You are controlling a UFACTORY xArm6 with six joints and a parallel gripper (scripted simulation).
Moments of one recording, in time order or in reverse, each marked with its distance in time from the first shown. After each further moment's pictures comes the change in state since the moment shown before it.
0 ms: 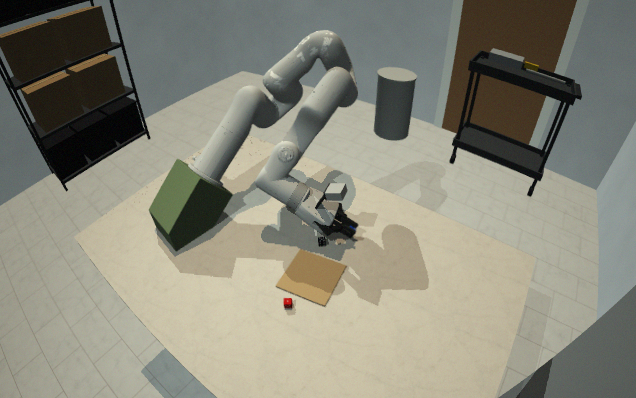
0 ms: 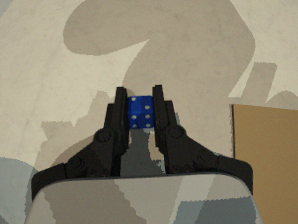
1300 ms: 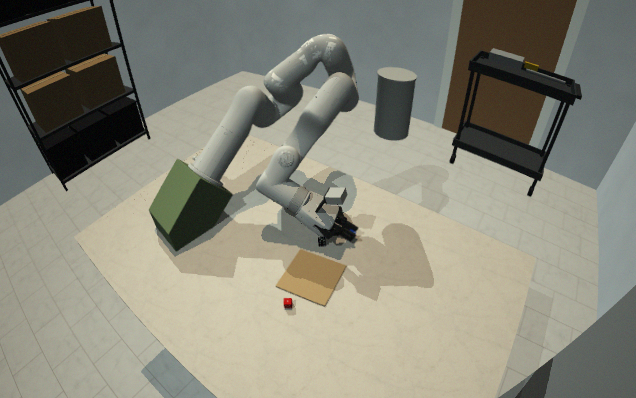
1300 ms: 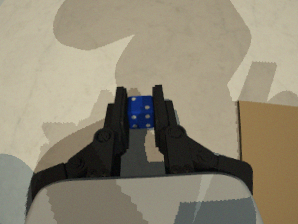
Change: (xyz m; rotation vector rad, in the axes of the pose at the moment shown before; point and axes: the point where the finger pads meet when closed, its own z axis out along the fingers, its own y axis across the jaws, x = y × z) arm -0.011 0.000 0.007 0.000 0.004 0.001
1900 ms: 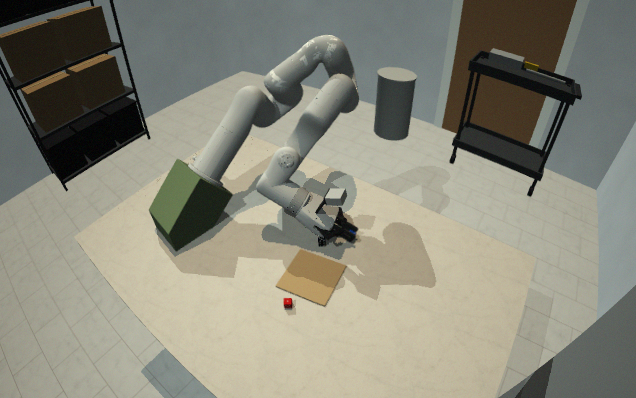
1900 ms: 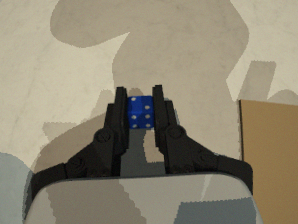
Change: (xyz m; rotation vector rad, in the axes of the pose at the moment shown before) arm -0.003 0.000 0.002 0.000 0.000 0.000
